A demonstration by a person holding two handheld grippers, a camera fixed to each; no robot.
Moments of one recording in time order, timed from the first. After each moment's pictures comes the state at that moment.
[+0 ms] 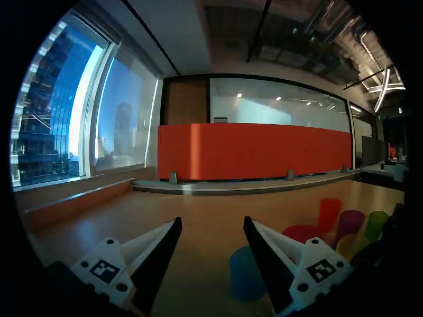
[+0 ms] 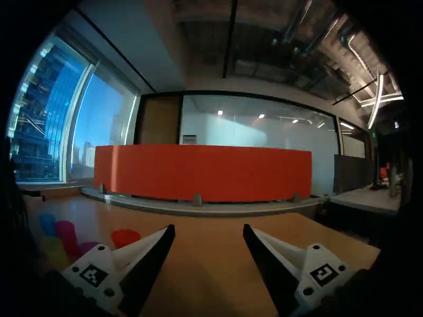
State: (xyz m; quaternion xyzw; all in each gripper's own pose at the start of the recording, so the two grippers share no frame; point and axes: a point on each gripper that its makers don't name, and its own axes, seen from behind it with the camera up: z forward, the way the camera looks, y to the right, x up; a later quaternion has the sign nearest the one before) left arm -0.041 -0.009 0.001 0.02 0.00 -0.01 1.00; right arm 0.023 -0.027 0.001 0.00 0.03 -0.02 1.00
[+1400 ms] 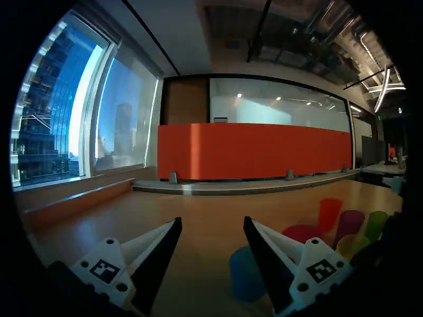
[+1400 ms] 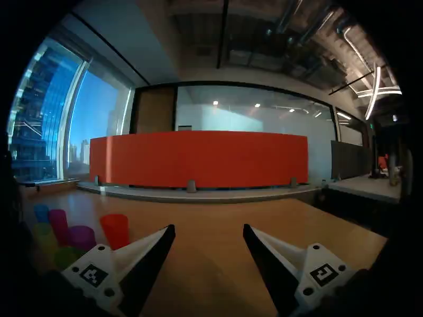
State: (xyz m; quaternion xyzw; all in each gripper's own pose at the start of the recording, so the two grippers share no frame) left arm -0.041 -0.010 0.002 0.02 0.00 -0.01 1.00; right arm -0.017 -0.002 0.004 0.00 0.00 0.00 1.00
